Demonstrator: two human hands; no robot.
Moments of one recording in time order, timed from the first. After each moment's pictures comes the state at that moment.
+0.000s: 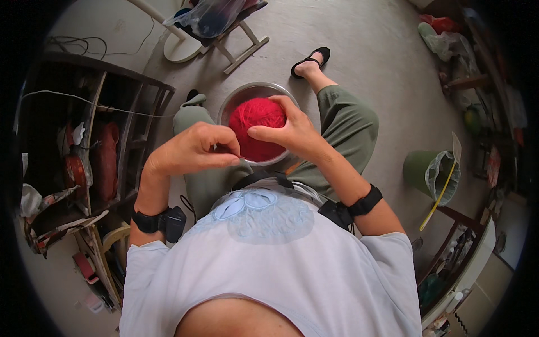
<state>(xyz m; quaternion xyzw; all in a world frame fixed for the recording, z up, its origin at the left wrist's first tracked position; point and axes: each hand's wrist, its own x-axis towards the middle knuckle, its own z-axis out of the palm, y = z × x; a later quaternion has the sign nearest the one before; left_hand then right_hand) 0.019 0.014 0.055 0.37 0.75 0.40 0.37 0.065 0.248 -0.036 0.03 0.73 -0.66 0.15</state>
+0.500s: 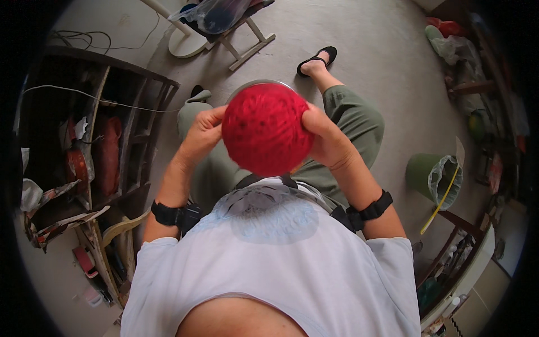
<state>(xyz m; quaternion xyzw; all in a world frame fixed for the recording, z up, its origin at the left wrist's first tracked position) 0.022 0.013 -0.018 0.18 0.62 0.70 0.30 0.074 0.273 -0.007 0.01 0.36 -0.90 0.27</state>
